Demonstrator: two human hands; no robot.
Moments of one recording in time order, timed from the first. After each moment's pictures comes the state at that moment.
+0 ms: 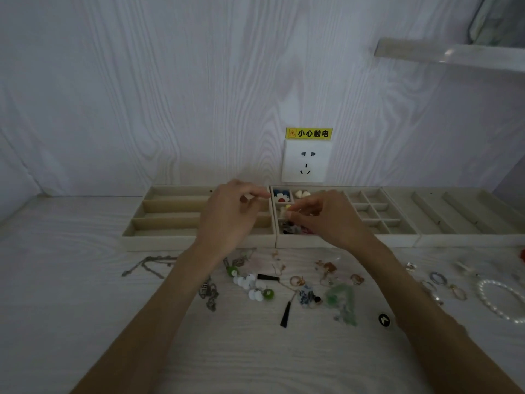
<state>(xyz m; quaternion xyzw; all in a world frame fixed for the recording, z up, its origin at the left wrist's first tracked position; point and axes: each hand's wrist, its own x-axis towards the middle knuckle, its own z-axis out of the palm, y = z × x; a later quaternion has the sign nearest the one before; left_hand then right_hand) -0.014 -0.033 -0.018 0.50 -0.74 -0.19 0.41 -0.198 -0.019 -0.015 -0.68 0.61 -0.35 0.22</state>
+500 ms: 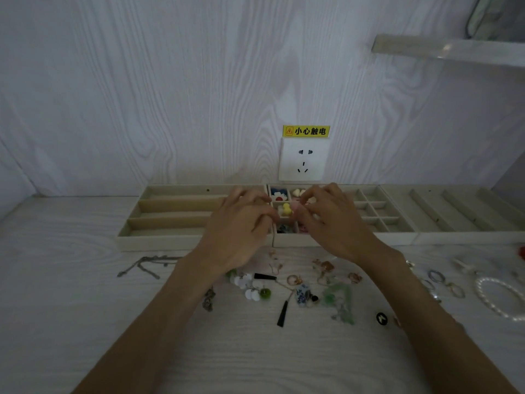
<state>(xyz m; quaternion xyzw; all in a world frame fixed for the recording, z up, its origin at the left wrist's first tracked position) -0.020 -0.026 -0.029 0.46 -0.85 -0.07 0.24 -0.206 -0.012 -0.024 -0.77 0.60 -0.23 -0.01</state>
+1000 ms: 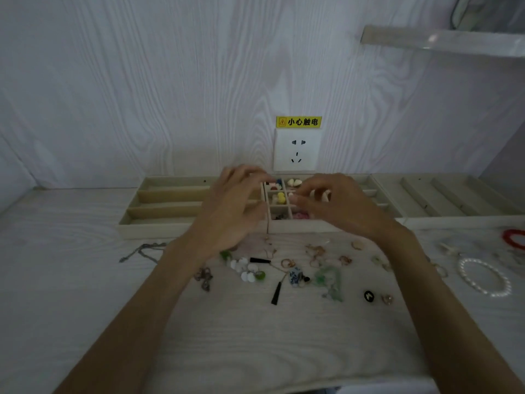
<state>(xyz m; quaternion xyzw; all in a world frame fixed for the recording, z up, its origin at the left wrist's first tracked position) -0.016 -0.016 -0.012 0.44 -0.85 -0.10 0.28 -0.214 0.011 0.011 -0.75 0.55 -0.31 0.19</state>
